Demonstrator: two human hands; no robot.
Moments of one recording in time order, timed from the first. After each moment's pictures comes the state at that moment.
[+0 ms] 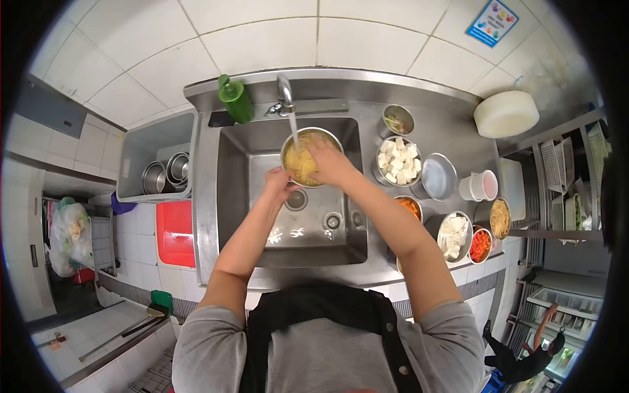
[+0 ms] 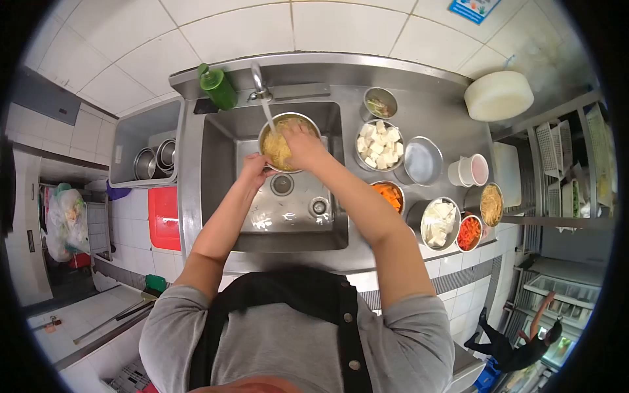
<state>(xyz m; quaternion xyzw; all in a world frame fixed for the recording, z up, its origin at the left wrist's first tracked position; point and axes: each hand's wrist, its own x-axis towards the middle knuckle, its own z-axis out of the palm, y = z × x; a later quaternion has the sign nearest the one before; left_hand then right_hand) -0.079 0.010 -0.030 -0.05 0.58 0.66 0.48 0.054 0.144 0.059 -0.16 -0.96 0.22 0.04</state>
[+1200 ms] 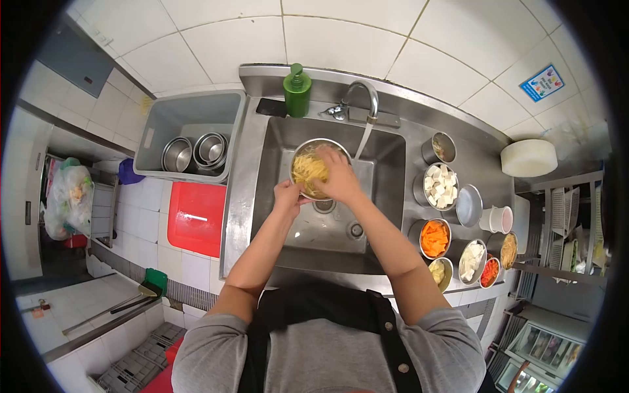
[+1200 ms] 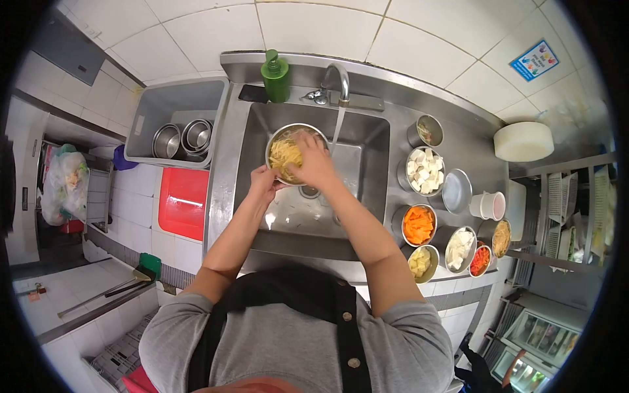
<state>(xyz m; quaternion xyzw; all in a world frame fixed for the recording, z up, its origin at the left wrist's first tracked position) -0.115 -0.082 -0.006 -0.12 0.54 0.72 0.42 -0.023 0.053 0.045 -0.19 -0.94 0.28 0.11</state>
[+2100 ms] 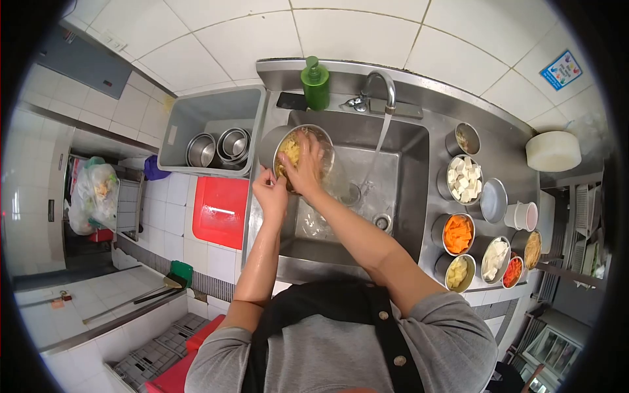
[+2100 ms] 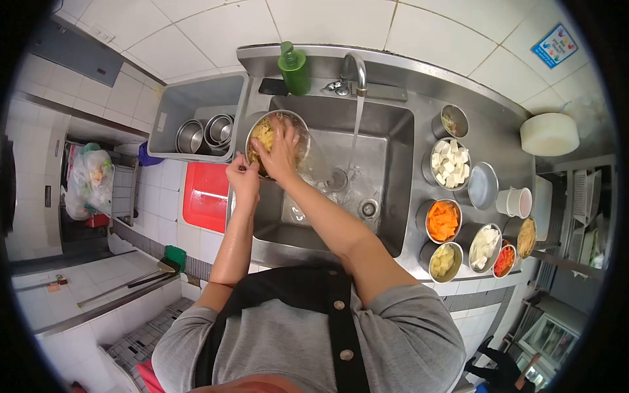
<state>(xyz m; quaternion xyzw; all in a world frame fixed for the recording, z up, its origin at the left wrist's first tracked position) -0.152 -0.149 0.045 0.17 0.76 0.62 -0.01 -0.125 -0.045 0.032 -0.27 -0.81 0.40 0.34</state>
